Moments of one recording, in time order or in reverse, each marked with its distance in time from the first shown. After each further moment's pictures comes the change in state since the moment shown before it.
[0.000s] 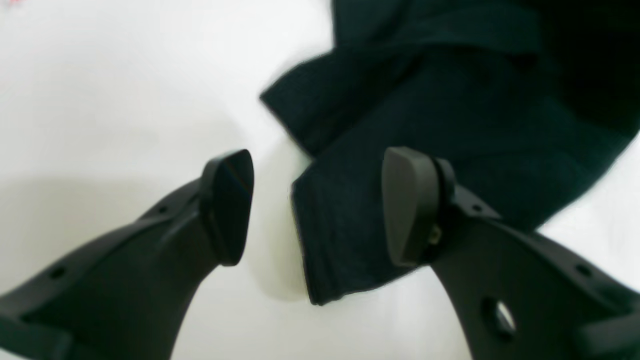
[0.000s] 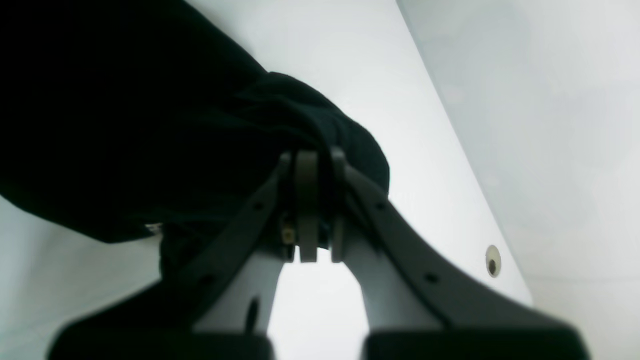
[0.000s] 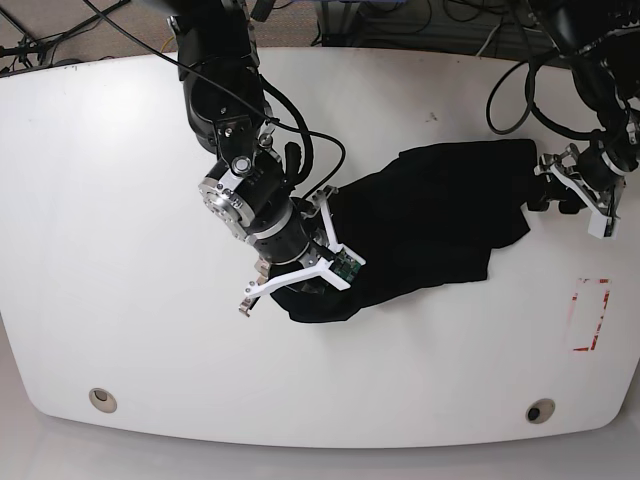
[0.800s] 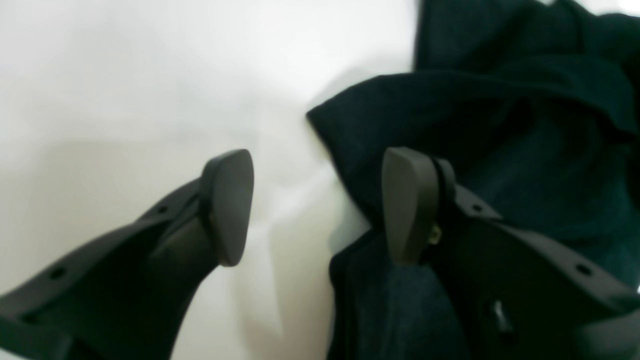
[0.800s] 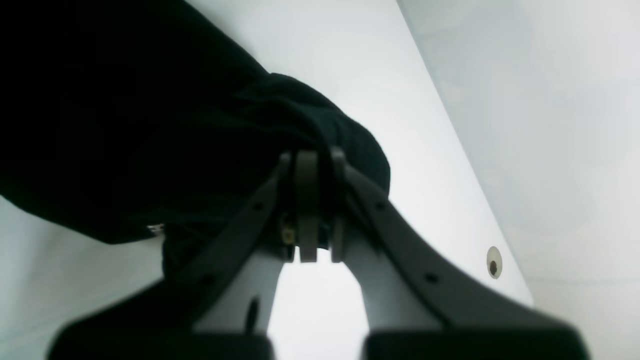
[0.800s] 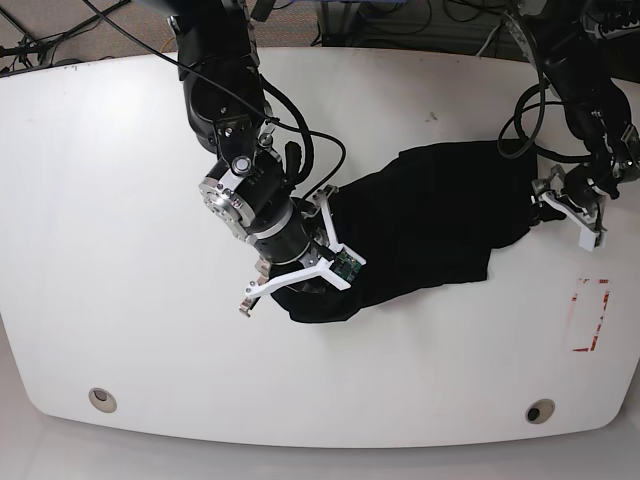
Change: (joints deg) left arm -9.5 0.0 1.9 -24.5 10.0 -0.3 -11.1; right arm 0.0 0.0 0.1 0.0 0.2 0.0 0.0
